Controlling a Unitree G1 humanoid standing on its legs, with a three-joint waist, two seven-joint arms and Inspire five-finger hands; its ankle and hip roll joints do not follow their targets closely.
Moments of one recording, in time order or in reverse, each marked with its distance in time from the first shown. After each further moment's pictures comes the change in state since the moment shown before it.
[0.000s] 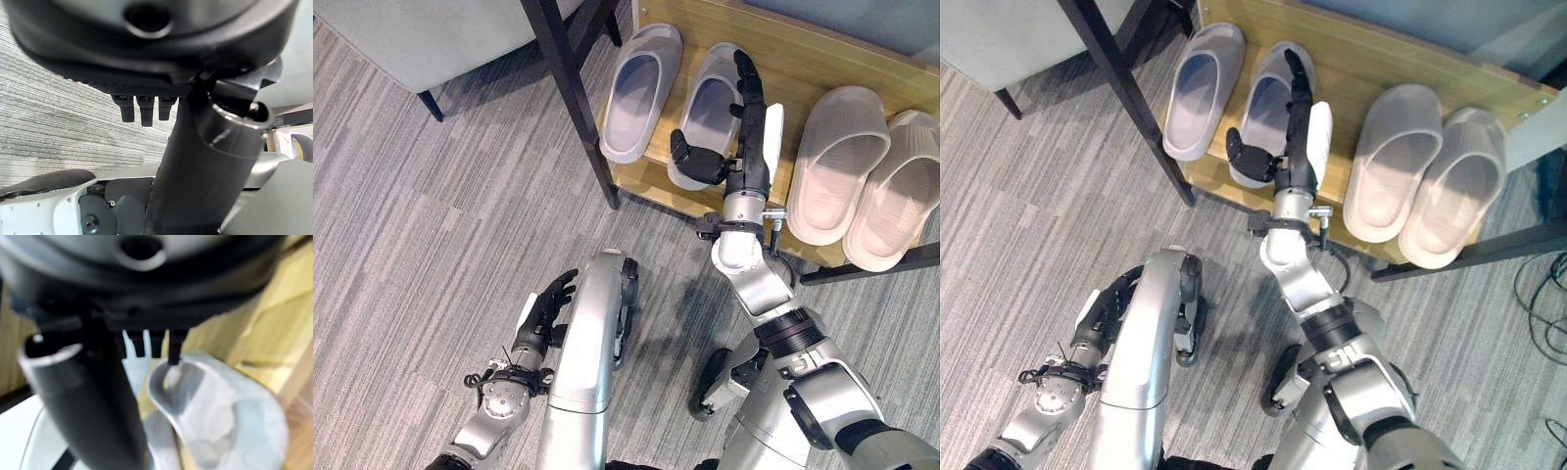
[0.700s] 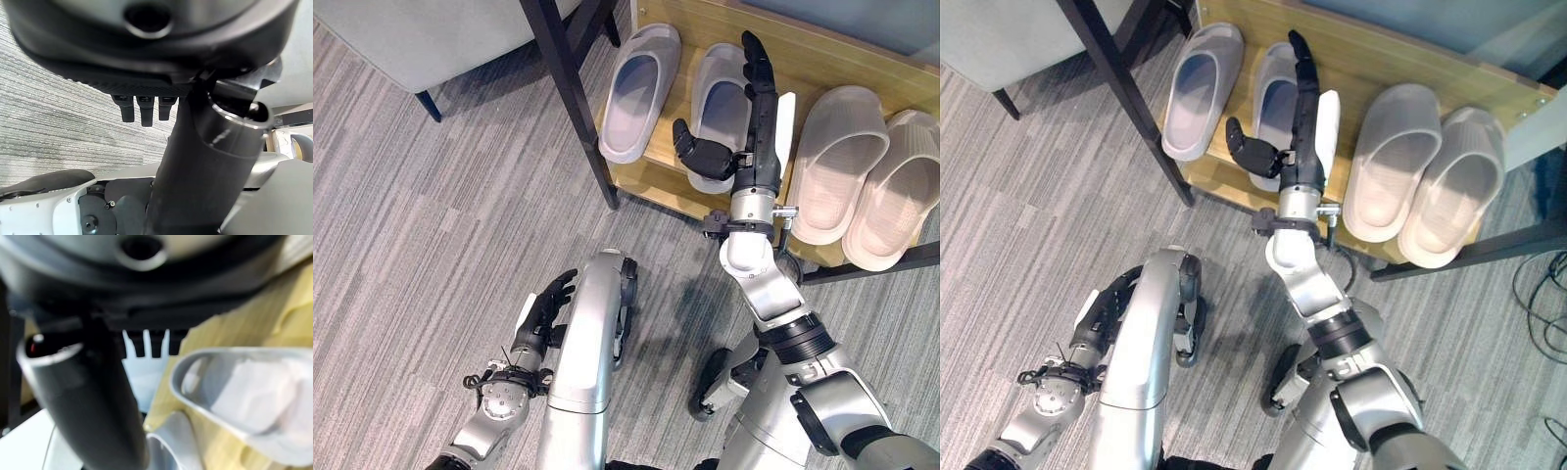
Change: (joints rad) left arm 0.005 0.001 0.002 0.000 -0.001 -0.005 0.000; right arm 0.038 -0.006 -0.021 -0.117 -0.005 -0.002 0.024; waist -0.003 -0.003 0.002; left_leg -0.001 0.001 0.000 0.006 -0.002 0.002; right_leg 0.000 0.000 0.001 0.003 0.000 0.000
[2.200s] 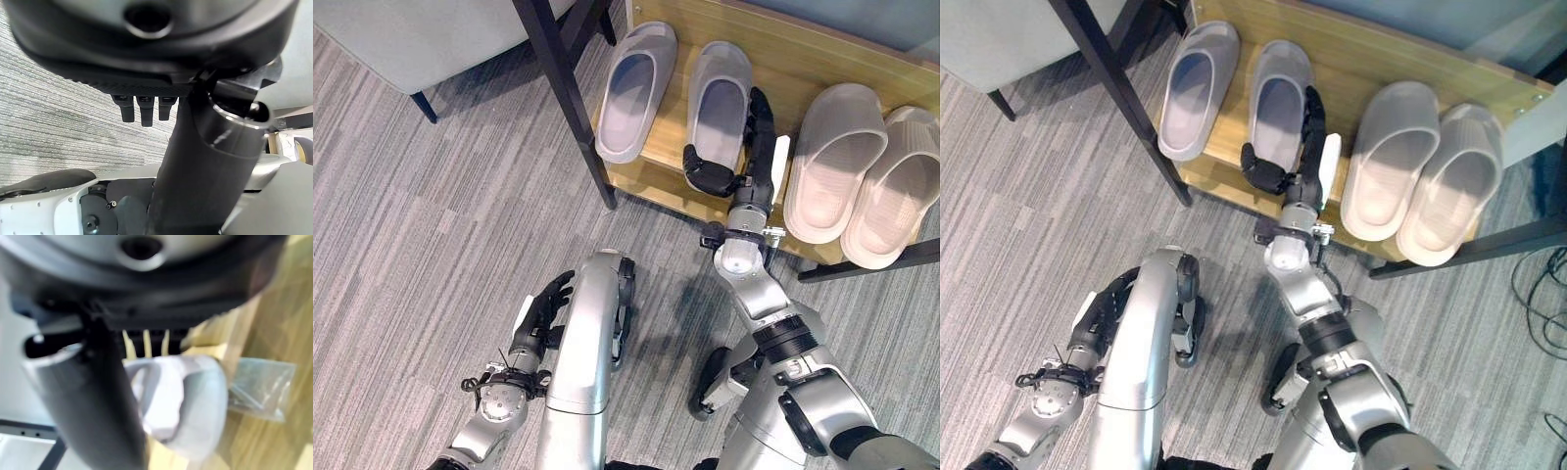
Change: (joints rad) left arm 0.013 0.001 0.006 -0.001 -0.019 -0.006 0.000; right arm -0.004 0.071 -0.010 0.178 0.156 -0.020 -0.062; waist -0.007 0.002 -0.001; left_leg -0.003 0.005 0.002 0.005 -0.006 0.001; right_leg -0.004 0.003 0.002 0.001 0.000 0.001
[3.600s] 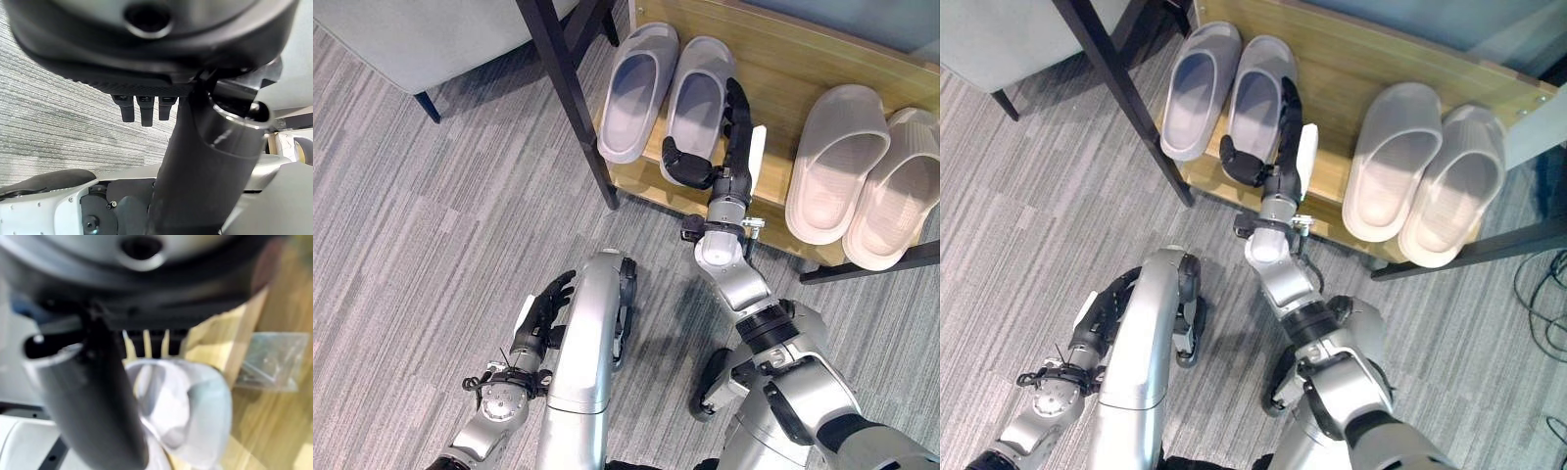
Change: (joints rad) left arm -0.007 -0.001 -0.016 0.005 -0.001 0.000 0.000; right arm -0.076 0.086 0.027 0.061 -0.015 0.007 -0.025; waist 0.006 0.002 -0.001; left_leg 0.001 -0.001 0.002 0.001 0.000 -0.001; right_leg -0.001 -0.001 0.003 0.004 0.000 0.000
